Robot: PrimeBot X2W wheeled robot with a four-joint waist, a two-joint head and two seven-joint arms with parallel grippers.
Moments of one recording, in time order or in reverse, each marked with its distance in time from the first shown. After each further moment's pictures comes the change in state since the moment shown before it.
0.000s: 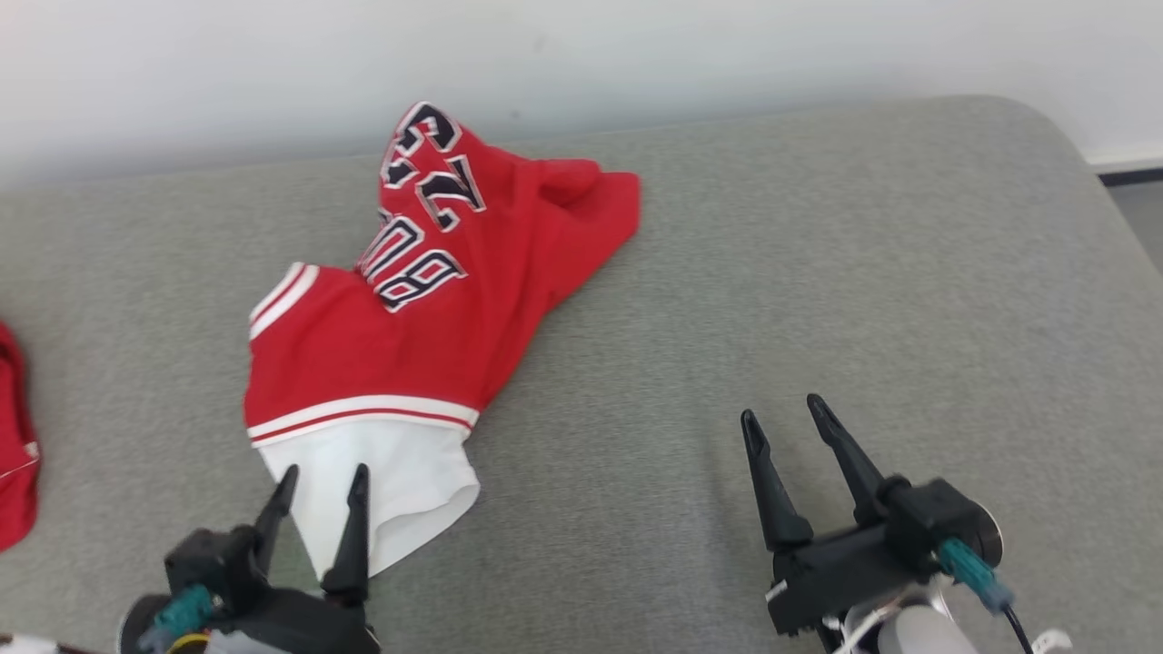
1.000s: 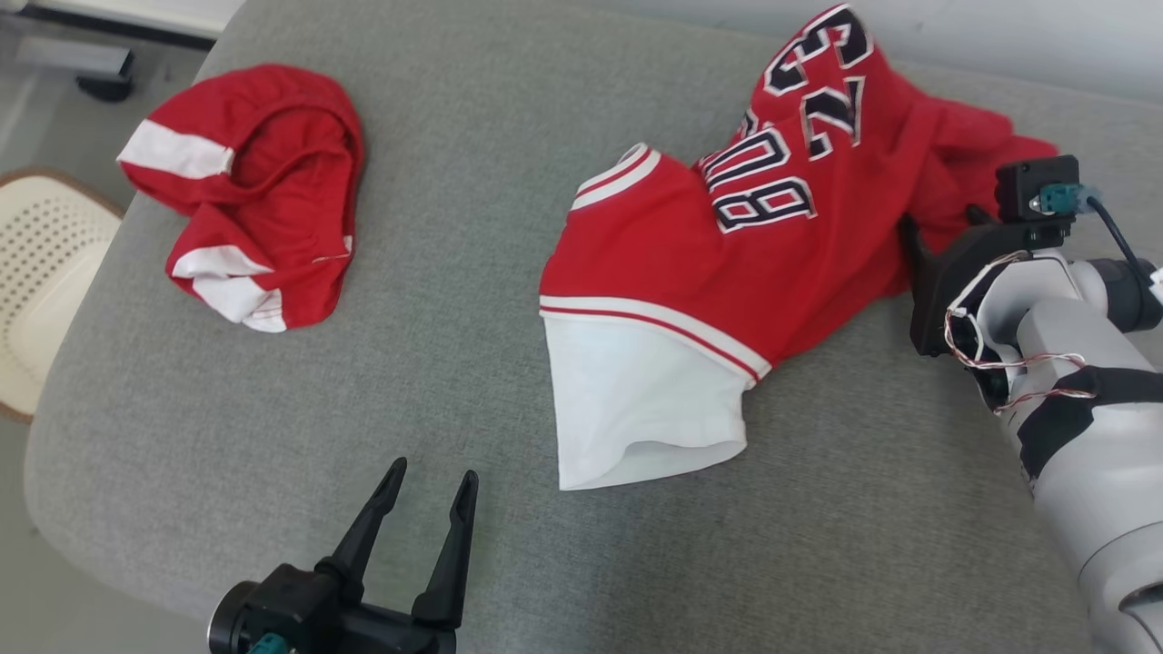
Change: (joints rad) left arm 0.134 -0.186 0.117 -0.169 0.281 -0.177 0.000; right arm -0.837 -0.195 -0.007 0.955 0.036 0.000 0.277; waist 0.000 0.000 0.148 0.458
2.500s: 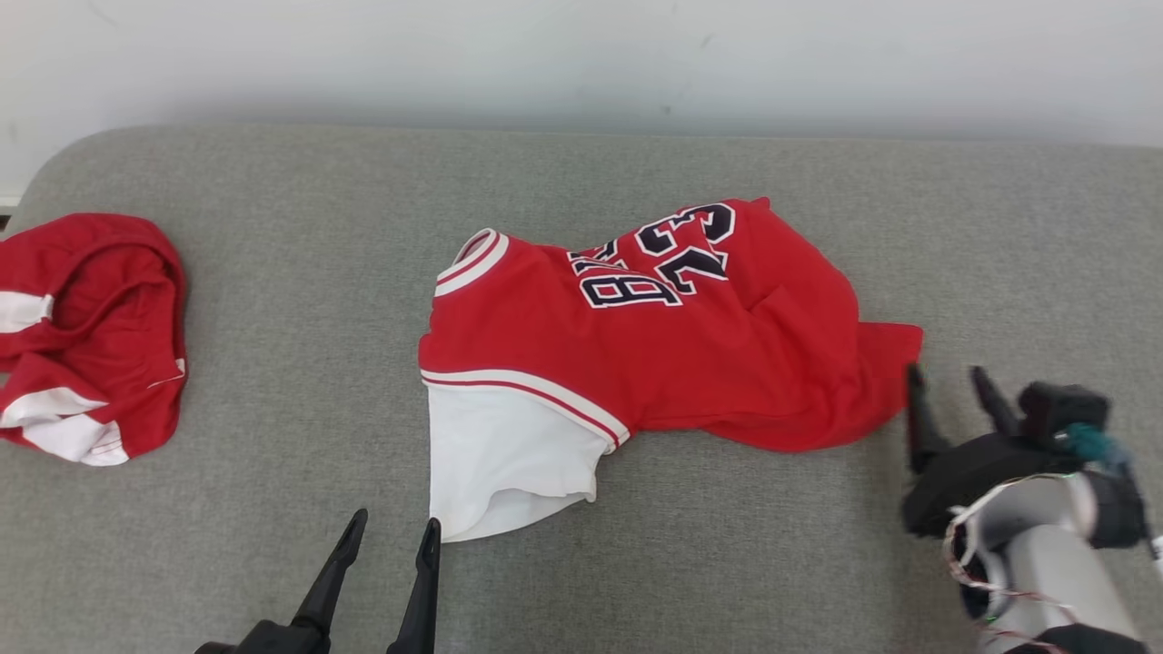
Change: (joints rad) left arm 0.125 -0.034 0.107 -0.011 0.120 0.009 0.005; right arm 0.633 0.178 -0.361 -0.696 -0.109 0.000 -0.030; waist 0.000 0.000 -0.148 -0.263
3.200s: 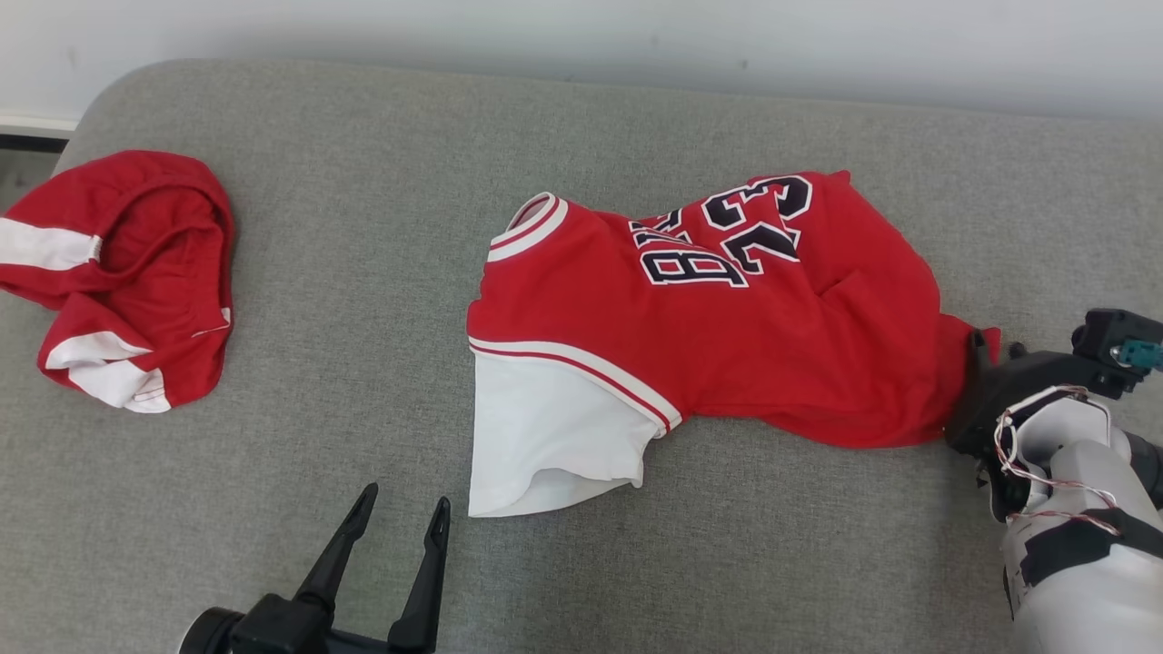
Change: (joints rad) left arm -0.048 0.024 -0.022 0.005 0.002 -0.032 0.007; right arm -0.300 -0.045 -0.265 0.414 -0.070 0.000 0.095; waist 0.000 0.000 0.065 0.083
